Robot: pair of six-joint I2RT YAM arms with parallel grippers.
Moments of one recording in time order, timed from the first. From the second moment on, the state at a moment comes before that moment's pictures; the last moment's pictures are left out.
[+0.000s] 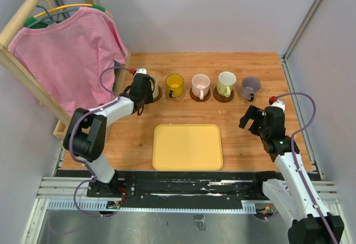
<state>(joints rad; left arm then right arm) -0.35 1.68 1.01 -0.06 -0.32 -0.35 0.10 0.73 0.54 -0.44 0.11 0.42</state>
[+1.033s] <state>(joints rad) -0.35 1.17 0.88 -0.17 -0.27 -0.42 0.06 0.67 0.60 -0.48 0.36 0.40</state>
